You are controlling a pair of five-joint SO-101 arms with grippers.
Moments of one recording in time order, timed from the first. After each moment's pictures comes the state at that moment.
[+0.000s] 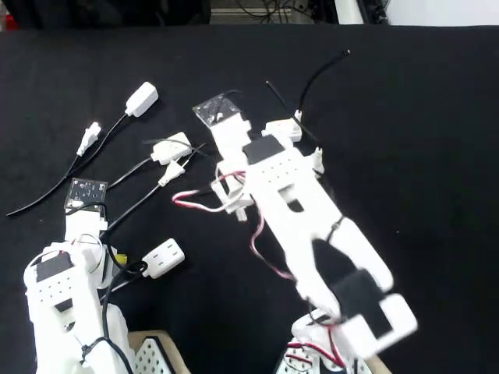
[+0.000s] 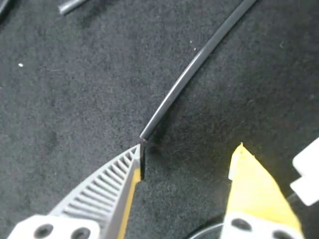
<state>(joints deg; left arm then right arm) -30.6 -54.8 81.6 49.2 -32.0 -27.9 -4.8 20.9 70.4 2.0</state>
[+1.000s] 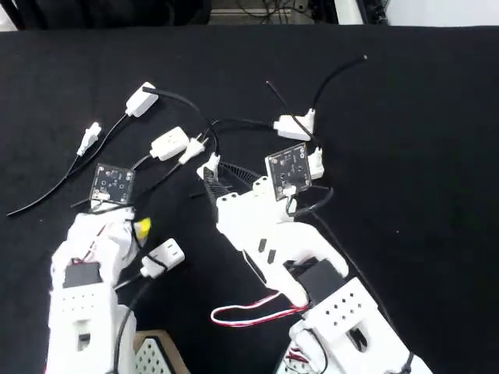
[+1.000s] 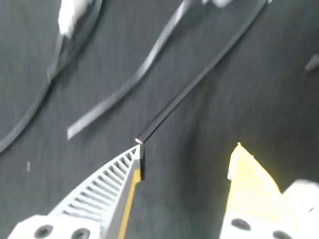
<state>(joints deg) -12.4 -70.0 87.8 35.6 -20.2 -34.0 -66.7 74.6 19.6 -16.7</state>
